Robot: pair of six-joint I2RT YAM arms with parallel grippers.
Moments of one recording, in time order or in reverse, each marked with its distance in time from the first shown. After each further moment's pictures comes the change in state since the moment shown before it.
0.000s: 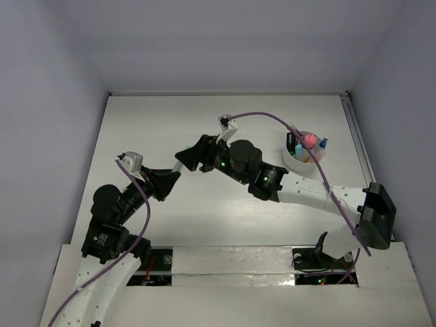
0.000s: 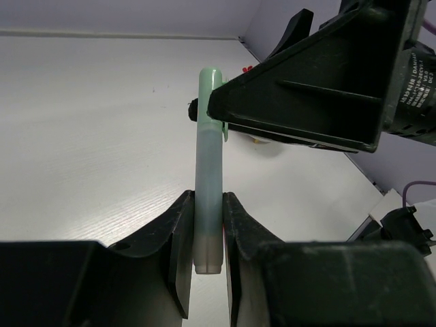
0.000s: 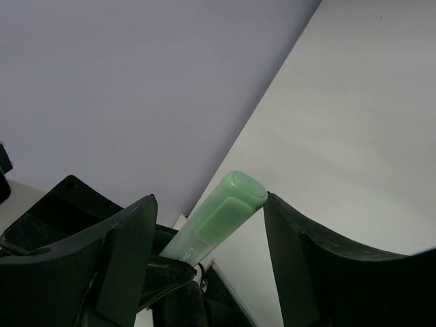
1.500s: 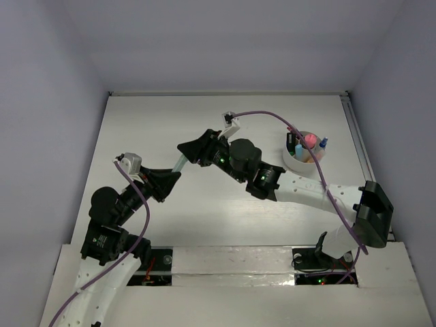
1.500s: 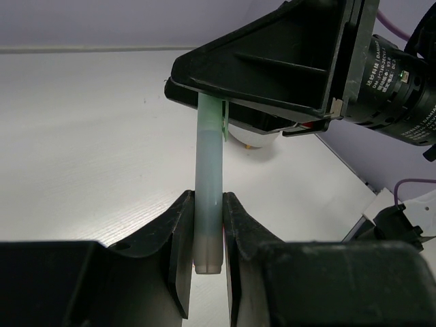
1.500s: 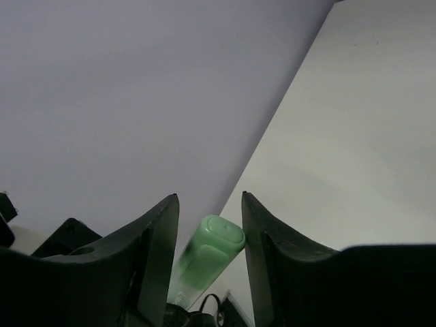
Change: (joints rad) left arm 0.000 -0.017 0.000 0.029 0.029 0.000; right arm -0.007 0.031 0.009 0.082 0.072 0.056
